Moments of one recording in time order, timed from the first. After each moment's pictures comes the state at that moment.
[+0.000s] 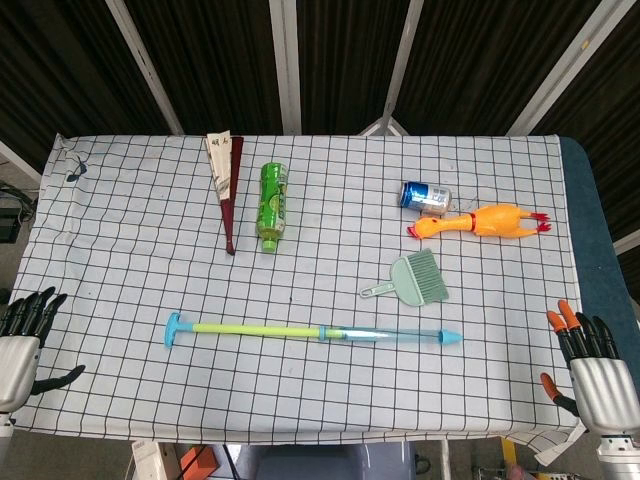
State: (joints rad) left arm -0.08 -1.11 0.06 -1.71 1.50 1.54 0.14; right arm 0.03 -1.11 -0.06 -1.62 -1.59 1.58 -0.13
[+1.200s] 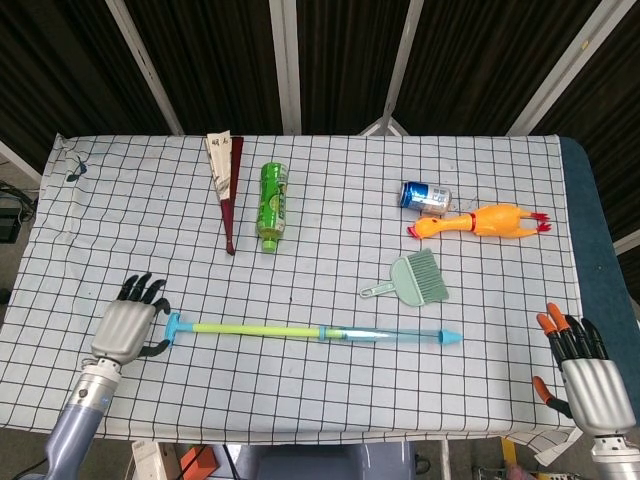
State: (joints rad) left arm -0.35 -1.35 -0.09 -1.82 1.19 1.18 0.67; right arm 0.02 -1.10 -0.05 -1.64 -1.61 1.53 -0.11
